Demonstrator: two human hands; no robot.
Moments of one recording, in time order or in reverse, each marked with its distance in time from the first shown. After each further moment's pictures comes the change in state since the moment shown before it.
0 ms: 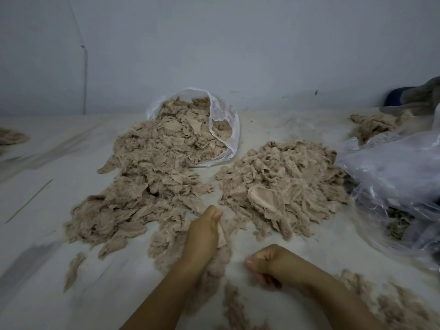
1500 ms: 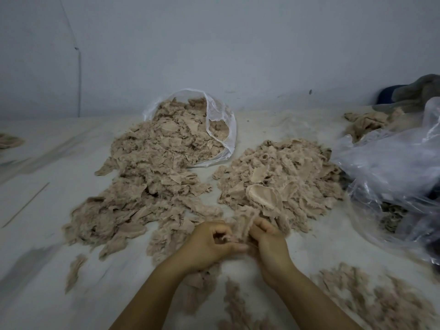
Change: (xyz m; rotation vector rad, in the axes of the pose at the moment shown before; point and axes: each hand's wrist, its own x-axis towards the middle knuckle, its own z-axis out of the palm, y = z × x) left_hand -0.018 0.020 -0.032 -0.315 -0.466 0.083; right_hand 0.022 -0.021 0.036 0.794 0.545 -0.169
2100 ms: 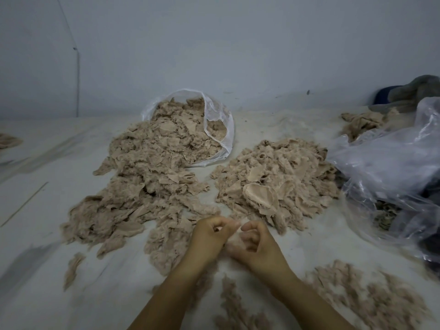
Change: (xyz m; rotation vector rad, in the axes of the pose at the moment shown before) left_hand 0.002 0.015 0.024 -0.144 0.315 -0.196; right_hand -0.017 0.007 -0.017 -0.556 -0.130 -0.118
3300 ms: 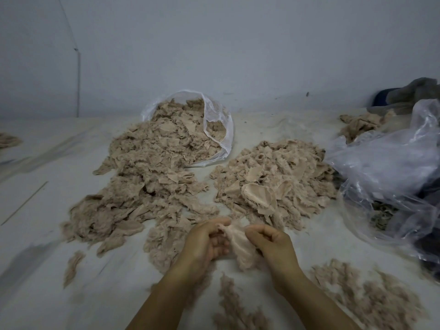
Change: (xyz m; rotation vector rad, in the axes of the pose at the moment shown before) left_hand -0.006 0.003 -0.003 -0.568 -0.030 -0.354; right_hand -0.002 -0.006 -0.010 0.321 0.179 0.063
